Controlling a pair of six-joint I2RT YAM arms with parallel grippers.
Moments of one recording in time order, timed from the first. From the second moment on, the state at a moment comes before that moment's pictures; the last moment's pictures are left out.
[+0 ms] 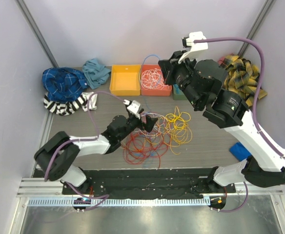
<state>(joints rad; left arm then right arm) -0.79 1.48 0.56 0.89 -0.03 -0.17 0.96 1.35 1.91 -0.51 0.54 0.18</state>
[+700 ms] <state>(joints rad) -0.69 1.65 0.68 0.95 -0.15 -0.24 0.96 1.19 1.80 -0.52 0.59 0.18</state>
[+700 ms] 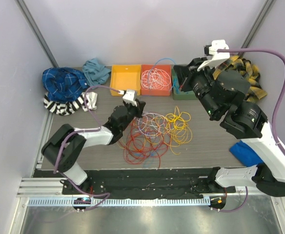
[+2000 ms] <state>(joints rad) -0.66 1.77 2.35 -0.52 0.06 -0.46 0.96 0.89 1.07 -0.28 0.46 0.36</state>
